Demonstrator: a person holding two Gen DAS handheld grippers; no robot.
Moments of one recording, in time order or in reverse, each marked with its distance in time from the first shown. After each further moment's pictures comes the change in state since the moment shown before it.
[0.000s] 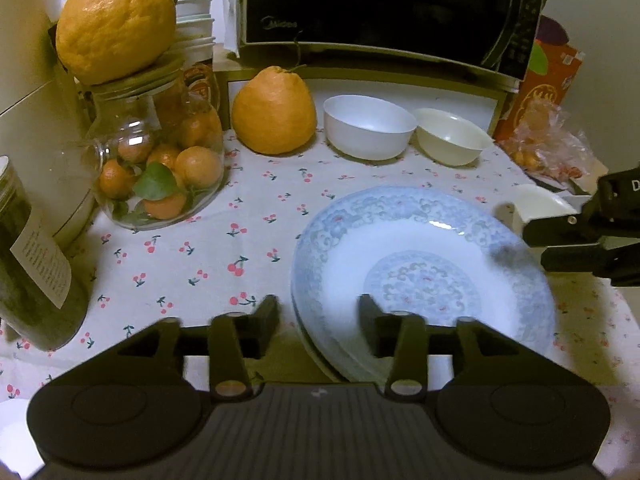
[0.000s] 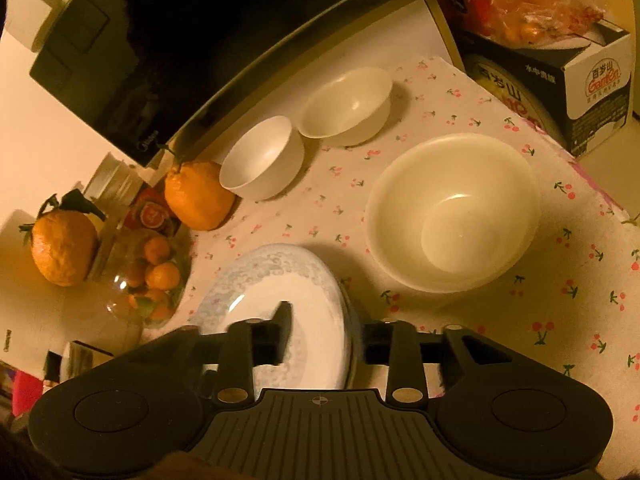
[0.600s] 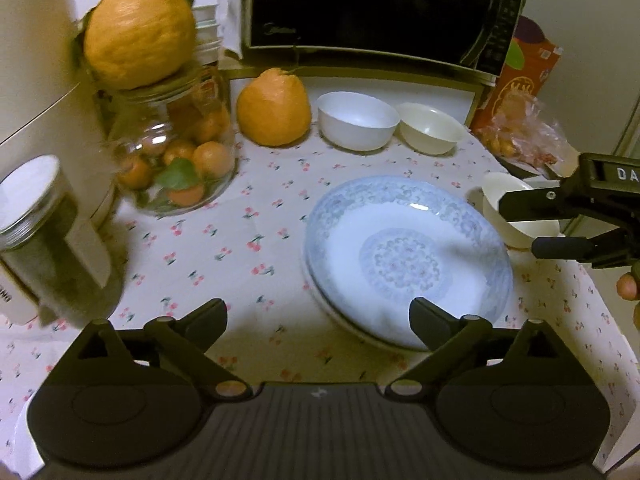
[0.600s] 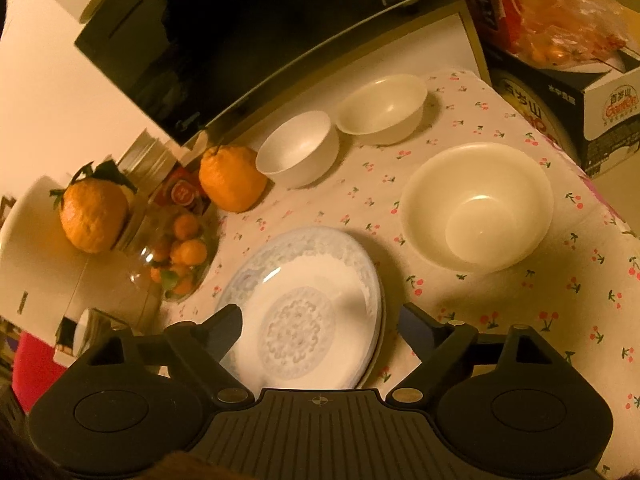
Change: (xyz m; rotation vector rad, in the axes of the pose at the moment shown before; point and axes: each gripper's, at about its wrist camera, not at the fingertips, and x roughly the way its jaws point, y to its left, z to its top) left arm -0.044 0.020 -0.002 0.012 0.063 -0.047; right arm -0.021 0.022 -0.015 -0.090 0.013 0.031
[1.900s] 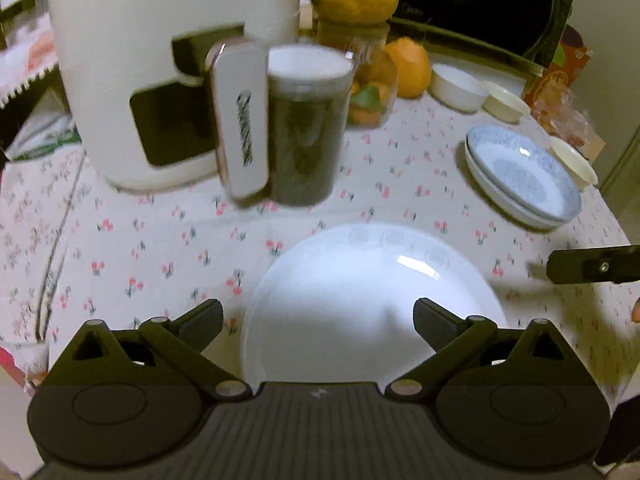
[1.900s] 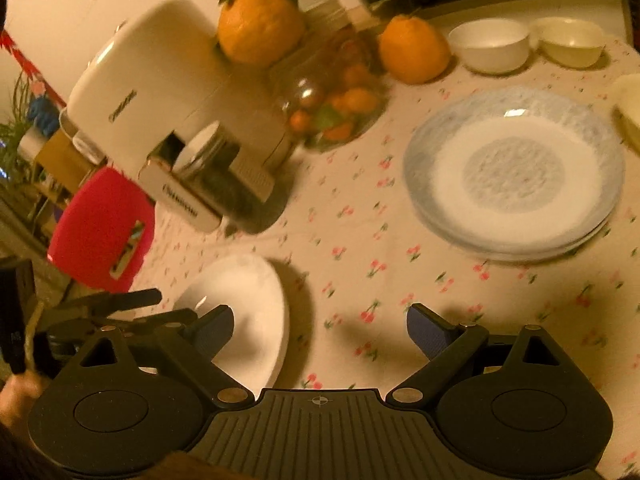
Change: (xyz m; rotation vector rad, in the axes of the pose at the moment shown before) left arm -0.073 0.159 -0.076 -0.038 0.078 0.015; right arm 0.032 0.118 -0.135 -0.279 0.159 0.175
